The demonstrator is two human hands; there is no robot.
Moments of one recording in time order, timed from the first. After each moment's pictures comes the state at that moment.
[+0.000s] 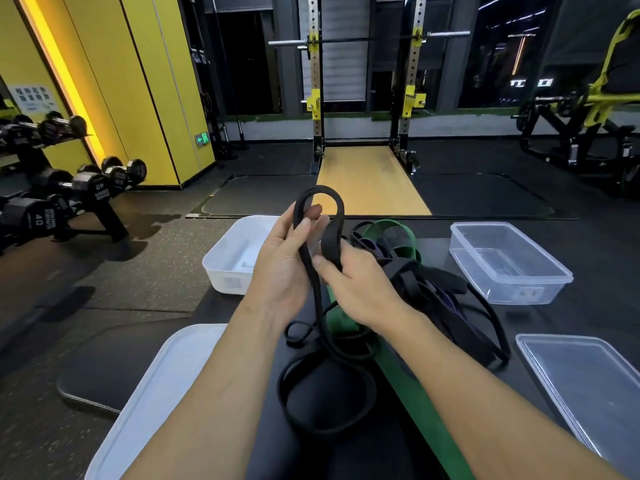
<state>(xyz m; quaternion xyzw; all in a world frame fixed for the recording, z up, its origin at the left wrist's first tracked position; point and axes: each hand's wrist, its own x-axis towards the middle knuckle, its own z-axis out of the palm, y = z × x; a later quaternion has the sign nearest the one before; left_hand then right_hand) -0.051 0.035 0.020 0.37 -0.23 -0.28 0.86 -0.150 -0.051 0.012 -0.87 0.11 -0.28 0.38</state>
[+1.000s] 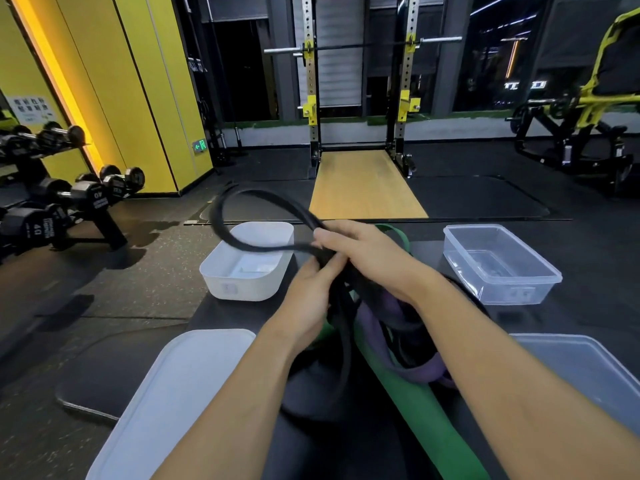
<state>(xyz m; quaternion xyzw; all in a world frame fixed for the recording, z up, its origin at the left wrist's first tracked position) -0.093 0.024 0.004 0.54 -0.29 -0.30 0.73 -0.160 -0.081 0.057 -0.81 0.11 -0.18 0.55</state>
